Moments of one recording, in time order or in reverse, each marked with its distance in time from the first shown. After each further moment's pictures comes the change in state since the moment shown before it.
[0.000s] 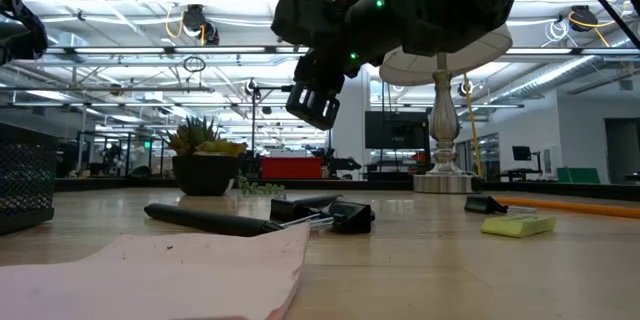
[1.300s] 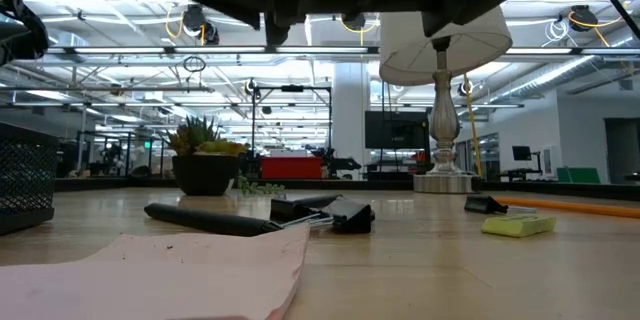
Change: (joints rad) left arm -0.003 0.000 -0.001 -0.054 -0.272 0.075; right arm 0.097 0.001 0.070 -0.097 -1.097 1.009
